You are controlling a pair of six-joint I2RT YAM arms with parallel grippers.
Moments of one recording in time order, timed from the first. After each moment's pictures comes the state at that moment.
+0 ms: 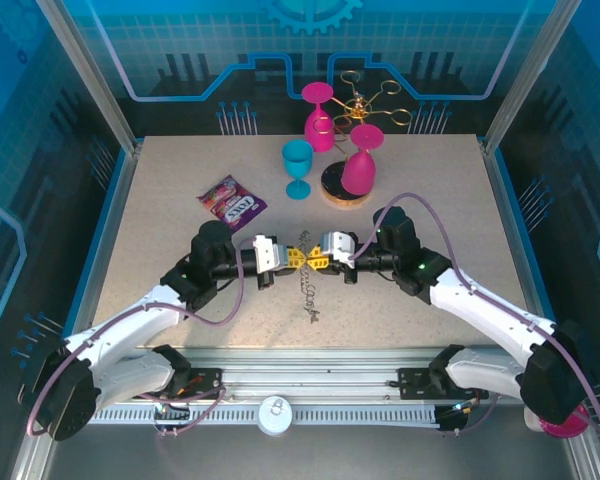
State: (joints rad) left arm -0.56 1.06 0.61 0.22 0.73 0.44; right arm 0.63 1.15 0.78 -0.06 -0.71 -0.58
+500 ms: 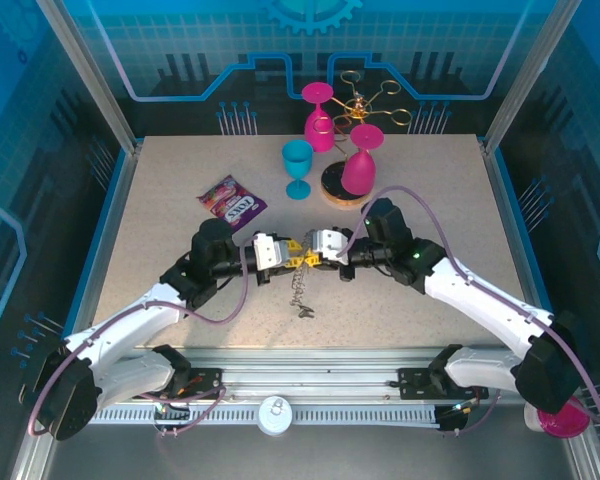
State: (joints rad) left arm -0.55 1.07 0.64 0.17 0.64 0.51; right arm 0.67 1.22 0.94 -0.29 -0.60 -0.70
